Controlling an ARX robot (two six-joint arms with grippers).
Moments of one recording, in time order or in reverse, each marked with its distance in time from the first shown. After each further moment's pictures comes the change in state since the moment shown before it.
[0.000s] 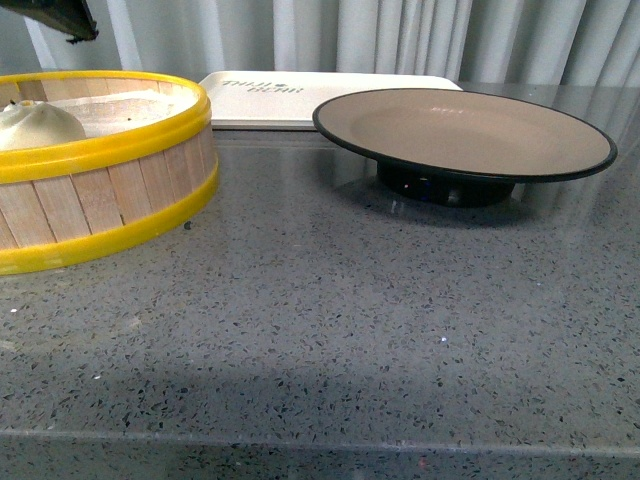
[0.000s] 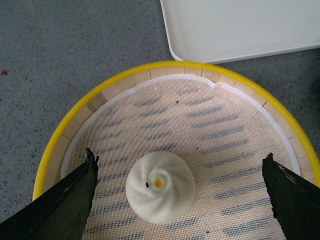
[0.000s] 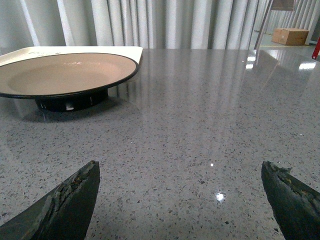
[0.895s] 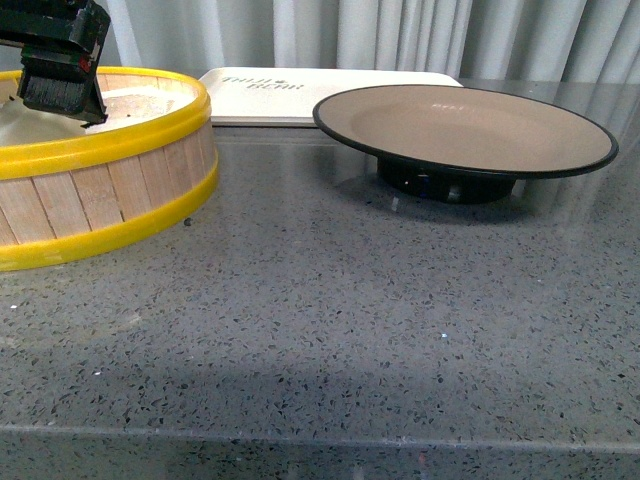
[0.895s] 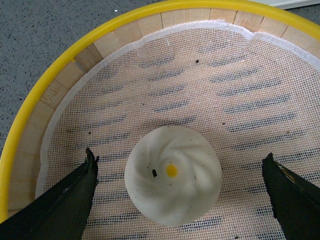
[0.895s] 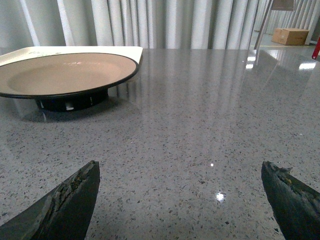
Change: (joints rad) left arm 0.000 0.078 -0.059 0.038 -0.053 -0.005; right arm 0.000 0.000 0.000 0.000 0.000 0.000
